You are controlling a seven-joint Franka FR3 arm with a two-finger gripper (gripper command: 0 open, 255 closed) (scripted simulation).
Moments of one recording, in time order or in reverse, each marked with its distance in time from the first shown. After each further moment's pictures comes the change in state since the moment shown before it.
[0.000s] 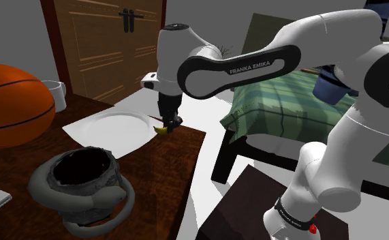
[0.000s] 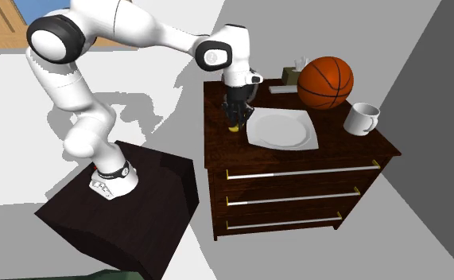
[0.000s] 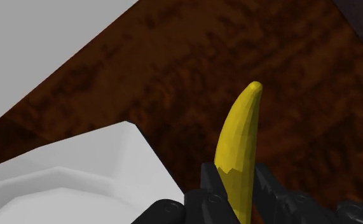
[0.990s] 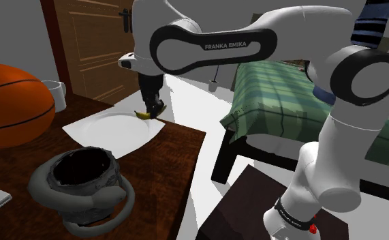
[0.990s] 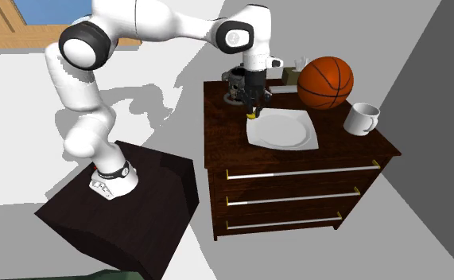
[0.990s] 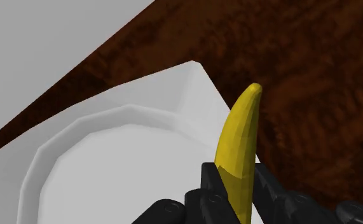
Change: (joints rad) arm 0.014 0.191 0.013 0.358 -0.012 -0.171 0.000
